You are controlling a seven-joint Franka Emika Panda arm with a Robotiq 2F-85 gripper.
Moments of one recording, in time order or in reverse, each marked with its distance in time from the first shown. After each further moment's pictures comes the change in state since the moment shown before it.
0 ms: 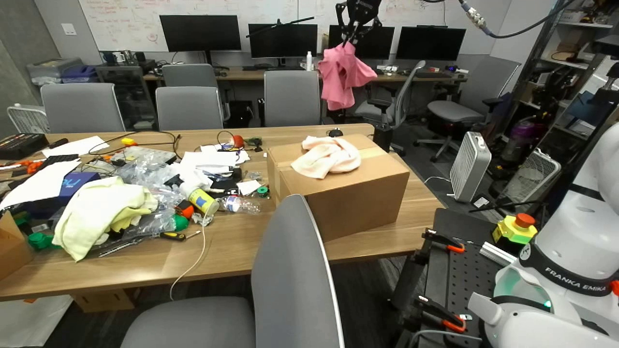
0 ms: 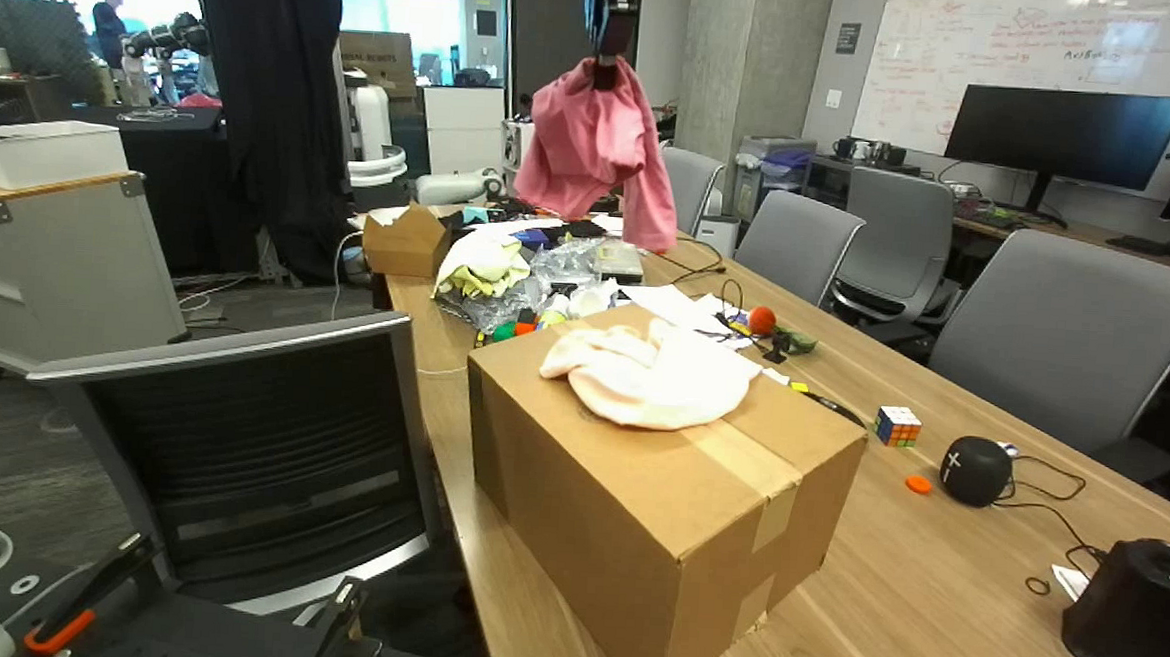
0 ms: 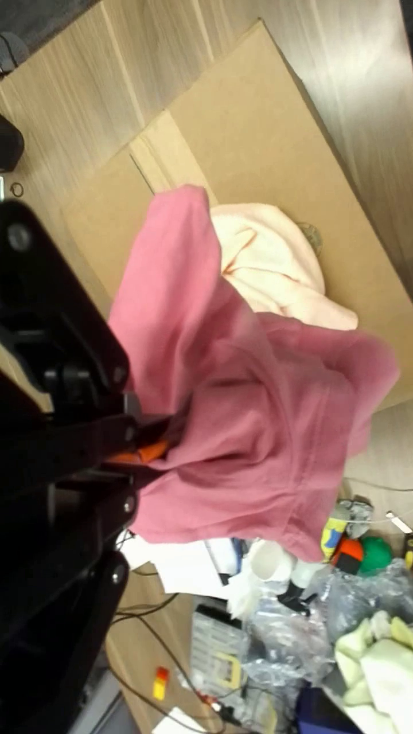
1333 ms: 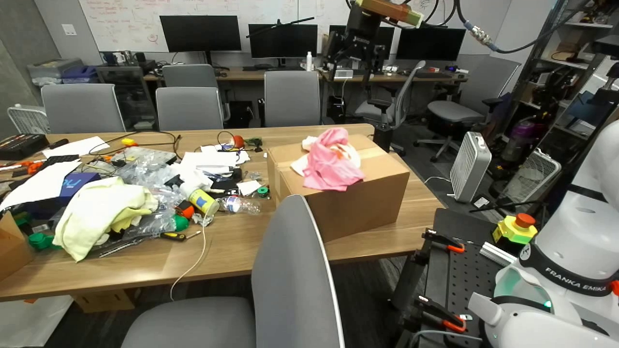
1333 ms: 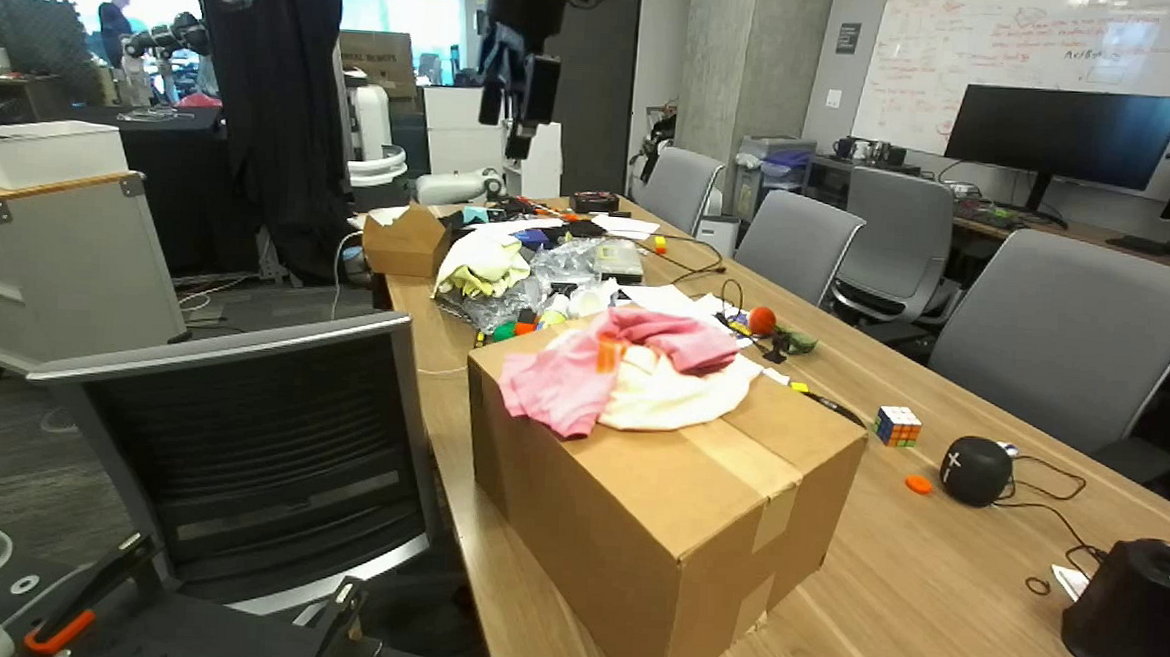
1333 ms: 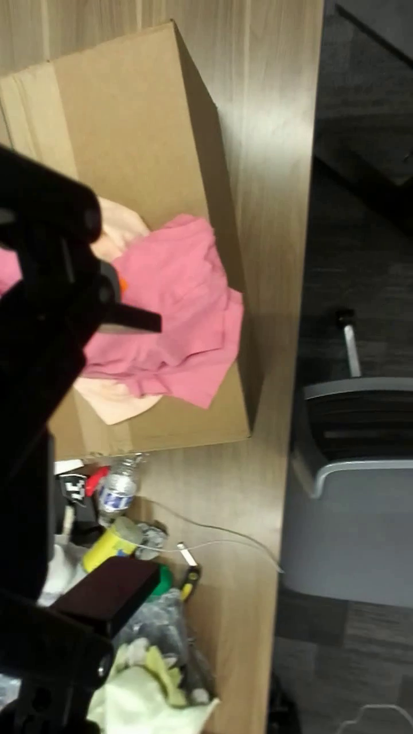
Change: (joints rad) arm 0.055 -0.030 0.044 -0.150 0.059 -0.160 -0.248
